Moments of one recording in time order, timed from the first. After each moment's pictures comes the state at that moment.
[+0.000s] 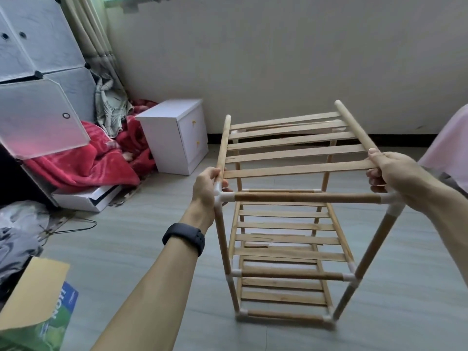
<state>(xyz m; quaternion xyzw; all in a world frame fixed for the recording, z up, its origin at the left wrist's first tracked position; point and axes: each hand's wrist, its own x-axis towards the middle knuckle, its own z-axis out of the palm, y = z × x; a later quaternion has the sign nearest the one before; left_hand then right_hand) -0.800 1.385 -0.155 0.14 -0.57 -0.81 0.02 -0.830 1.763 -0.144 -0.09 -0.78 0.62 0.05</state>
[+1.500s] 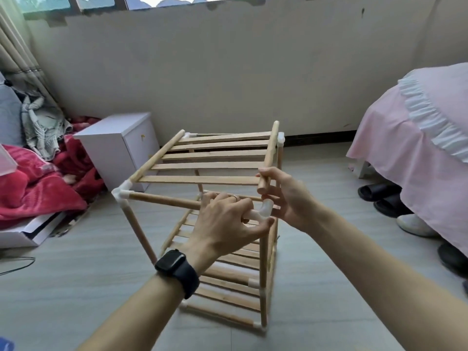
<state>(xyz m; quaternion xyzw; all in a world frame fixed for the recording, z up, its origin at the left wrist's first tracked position) -0.721 1.512 -0.151 -0.27 -0.94 -0.10 0.20 -0.740 1.686 -0.137 -0.03 -0.62 0.78 -0.07</state>
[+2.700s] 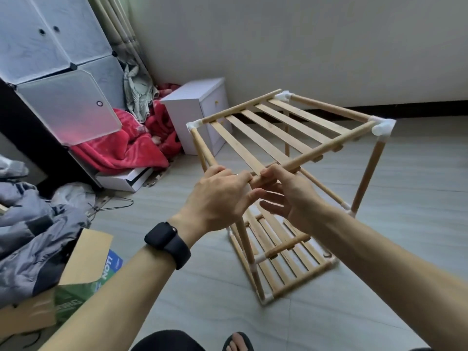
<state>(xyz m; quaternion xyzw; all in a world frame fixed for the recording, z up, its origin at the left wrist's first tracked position) -0.721 1.365 -0.150 -0.23 -0.95 -0.03 0.21 -0.752 1.545 -0.172 0.03 -0.55 0.81 -0.19</state>
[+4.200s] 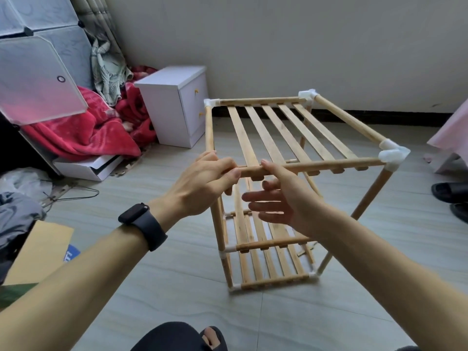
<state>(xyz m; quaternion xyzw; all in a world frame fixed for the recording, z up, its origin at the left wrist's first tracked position) -0.733 1.361 -0.146 -0.21 -0.93 -0.28 0.06 -0.724 1.570 -0.155 0.00 -0.67 0.70 -0.24</state>
